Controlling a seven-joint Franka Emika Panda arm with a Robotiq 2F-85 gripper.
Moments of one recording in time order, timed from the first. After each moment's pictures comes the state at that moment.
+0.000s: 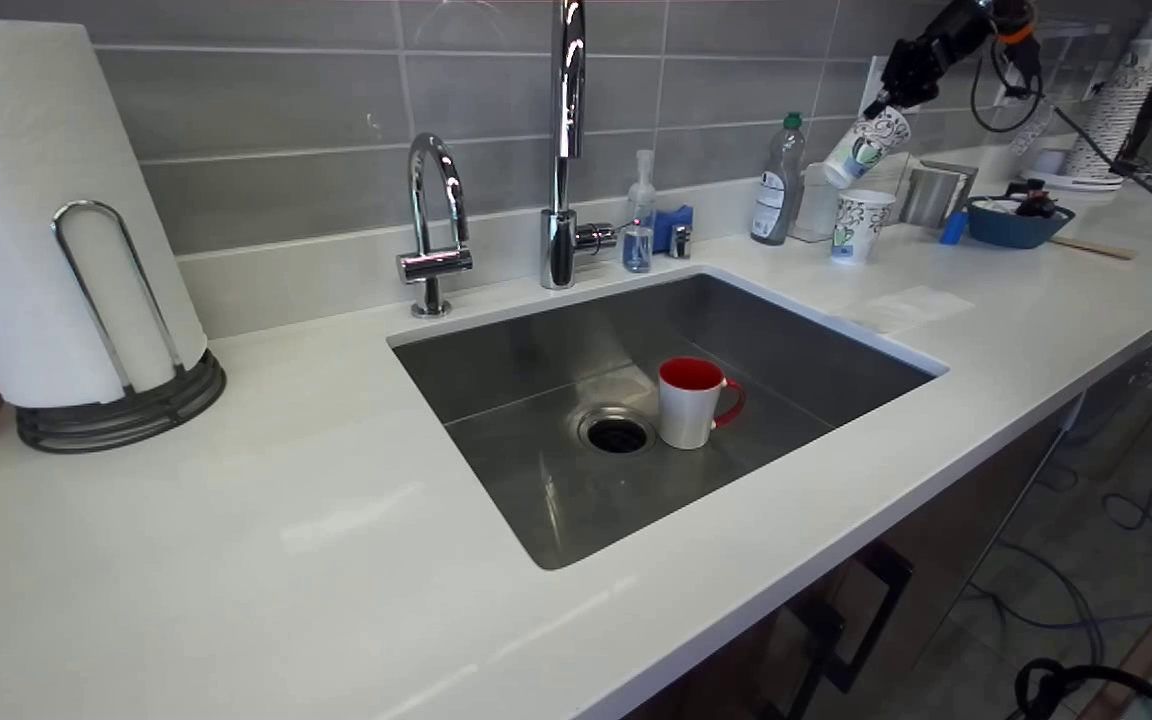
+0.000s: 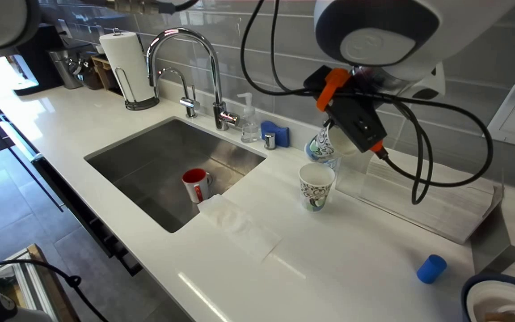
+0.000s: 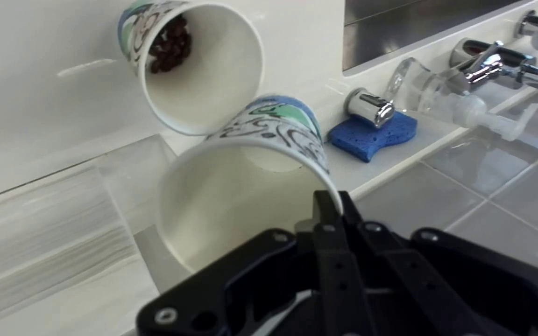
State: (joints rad) arm -0.31 0.57 -0.42 -1.35 0.86 1.75 -0.72
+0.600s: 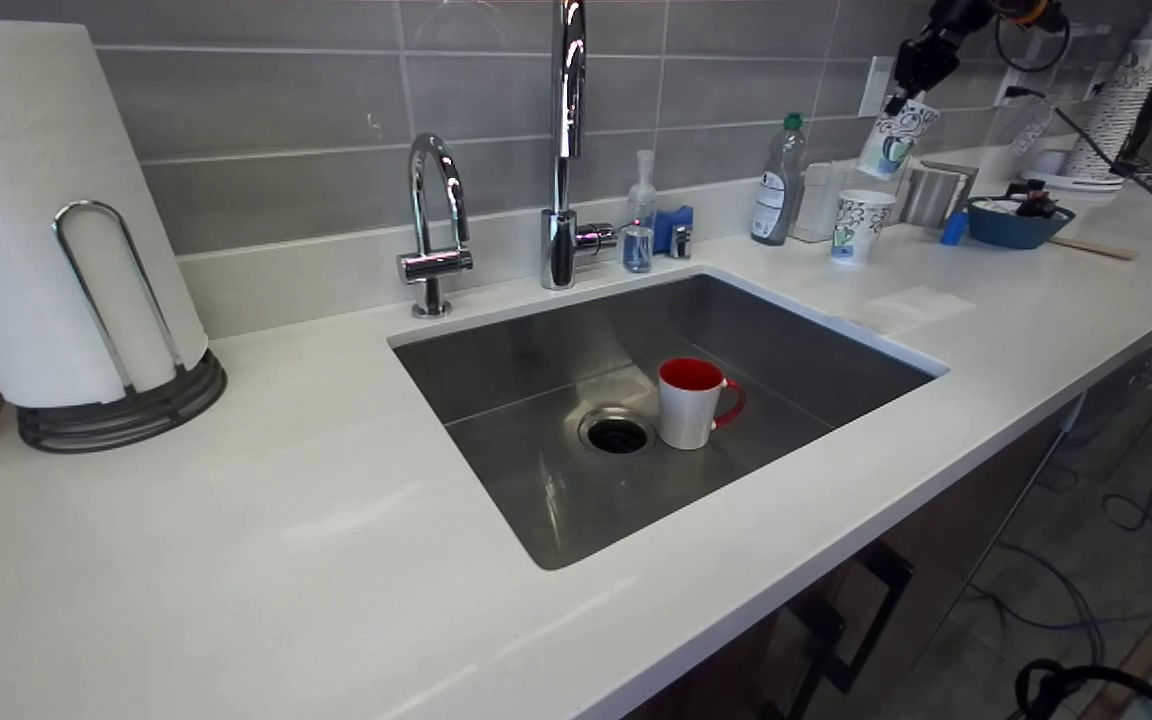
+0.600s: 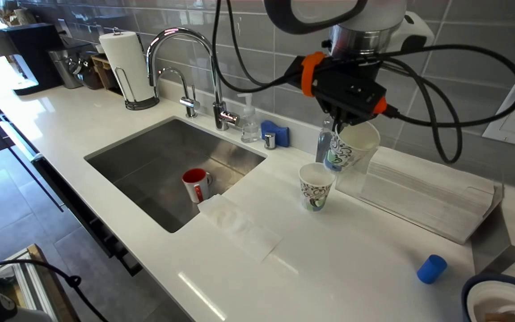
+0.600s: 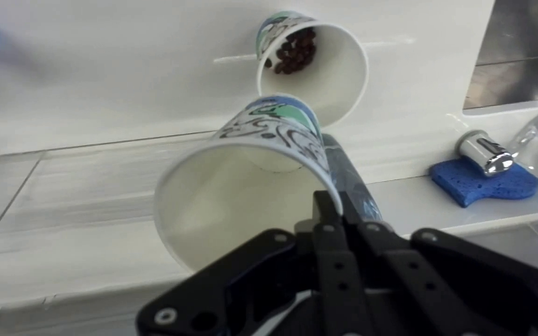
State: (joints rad) arm -0.18 0.39 -0.41 -1.55 0.47 2.08 -0.70
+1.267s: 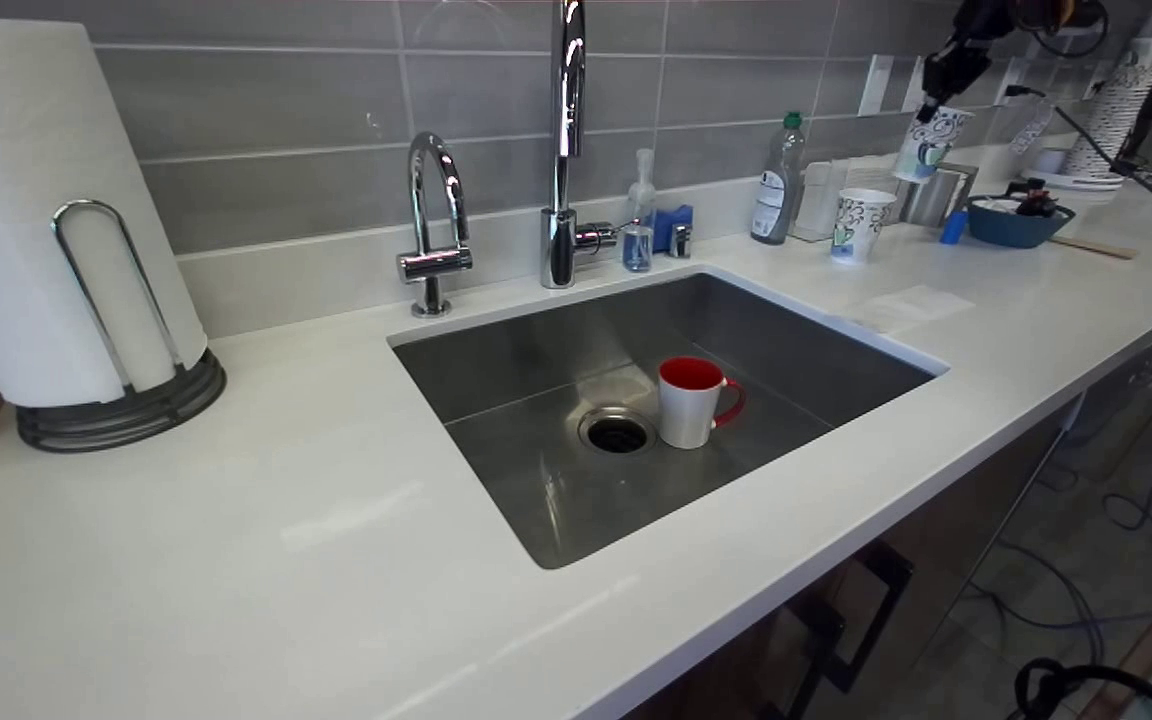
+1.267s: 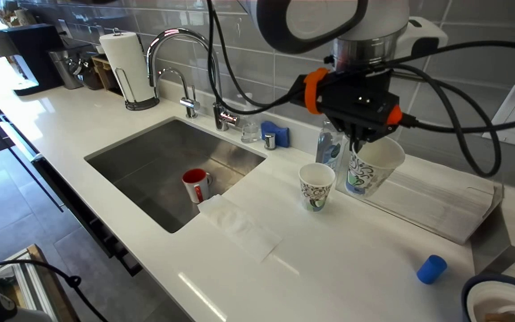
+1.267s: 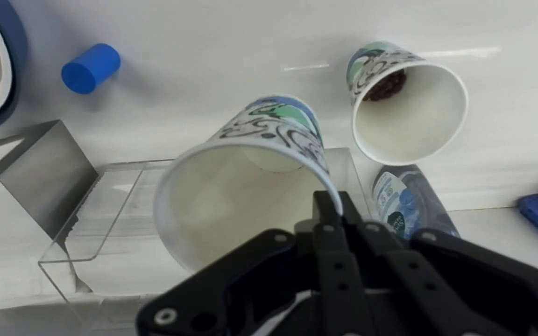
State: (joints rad) arm -0.31 0.34 -0.28 -1.66 0.25 2.25 -0.62
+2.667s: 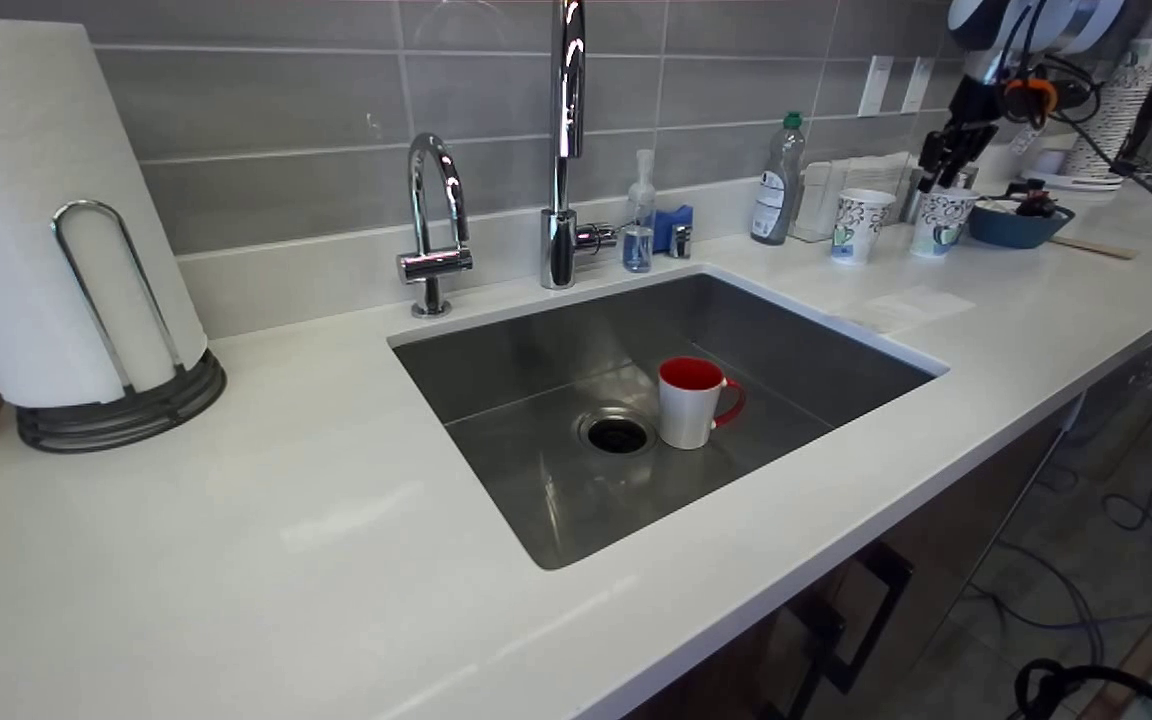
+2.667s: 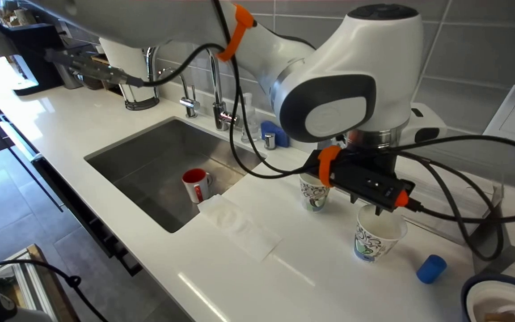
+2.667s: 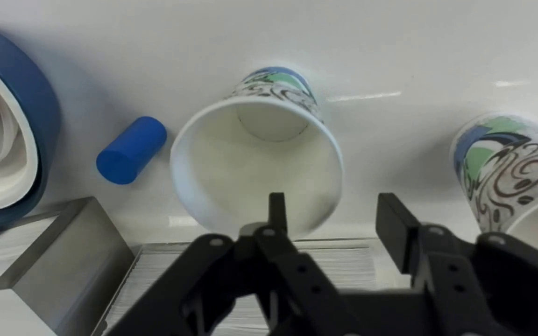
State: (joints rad) arm -0.43 0.49 -0.21 -1.70 0.16 2.43 -0.61
